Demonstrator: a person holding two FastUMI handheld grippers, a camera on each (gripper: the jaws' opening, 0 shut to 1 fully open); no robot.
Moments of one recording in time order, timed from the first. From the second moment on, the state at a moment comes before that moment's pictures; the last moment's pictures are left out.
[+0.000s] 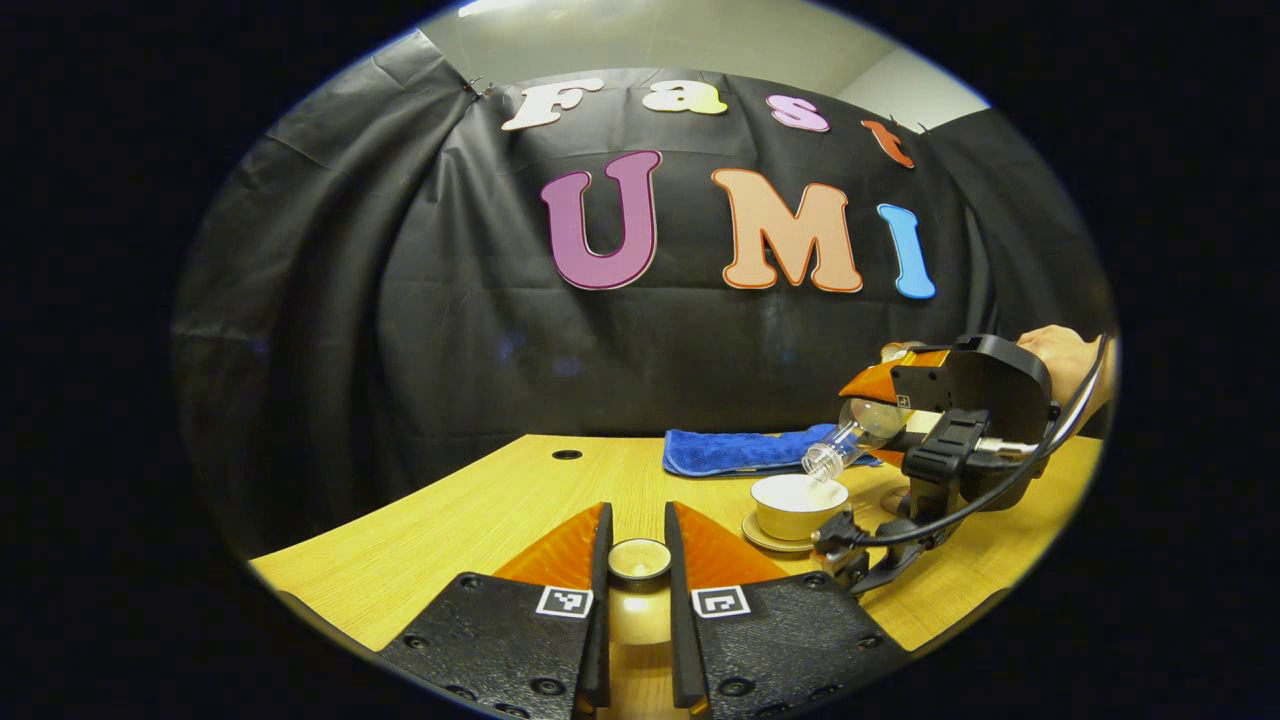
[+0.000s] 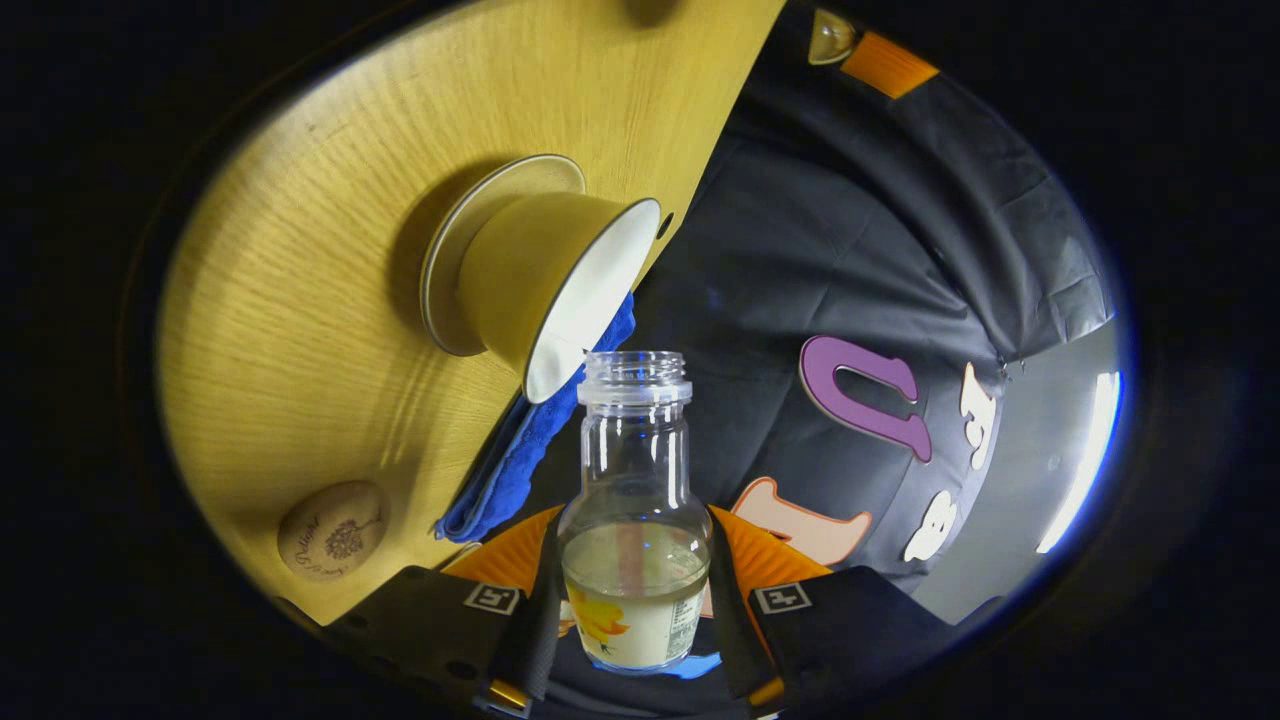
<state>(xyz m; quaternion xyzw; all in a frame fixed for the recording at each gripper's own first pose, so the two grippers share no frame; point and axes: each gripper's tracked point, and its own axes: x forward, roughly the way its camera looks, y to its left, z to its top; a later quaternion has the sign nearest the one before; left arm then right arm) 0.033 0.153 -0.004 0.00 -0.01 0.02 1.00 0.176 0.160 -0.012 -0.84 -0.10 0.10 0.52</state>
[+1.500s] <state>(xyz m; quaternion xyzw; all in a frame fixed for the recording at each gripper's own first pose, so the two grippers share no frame) 0.033 0.155 -0.004 0.00 -0.01 0.03 1.00 0.189 0.043 0.009 0.01 0.03 0.09 1.00</state>
